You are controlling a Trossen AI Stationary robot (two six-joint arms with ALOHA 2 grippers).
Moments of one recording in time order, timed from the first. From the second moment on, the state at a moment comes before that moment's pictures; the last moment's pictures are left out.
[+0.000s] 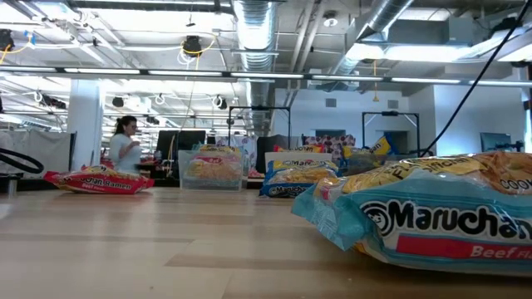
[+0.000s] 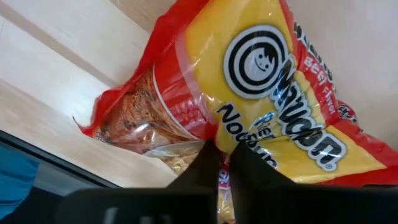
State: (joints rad) left arm -0.15 1.09 1.40 -1.01 -0.33 -0.31; right arm 0.79 1.60 0.81 -0.68 -0.27 1.63
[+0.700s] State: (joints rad) left arm 0.01 1.09 1.40 -1.02 -0.27 -0.36; right arm 0.77 1.62 1.13 -1.17 -0.02 1.42
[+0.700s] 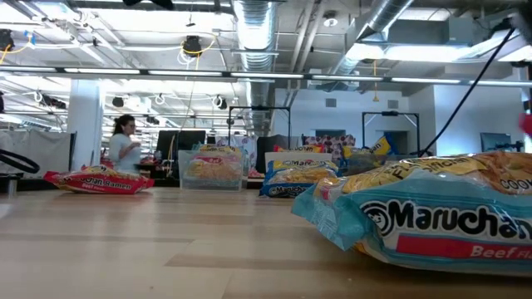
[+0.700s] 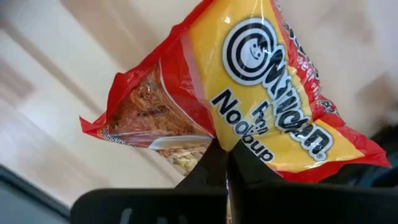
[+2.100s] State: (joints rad) left arm 0.41 1.22 1.40 -0.86 -0.09 -0.26; right arm -0.25 1.62 1.33 -0.53 0.53 0.09
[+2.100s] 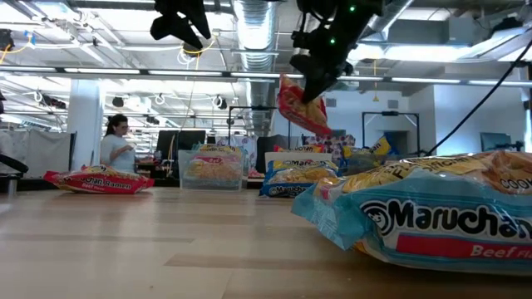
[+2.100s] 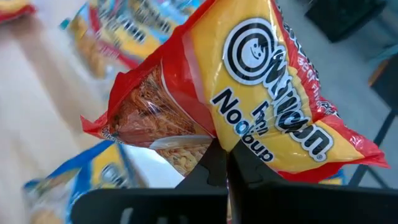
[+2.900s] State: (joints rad) left arm 0.41 1.22 1.42 -0.94 -0.09 -0.22; right arm -0.31 1.87 1.34 -0.30 0.75 0.09
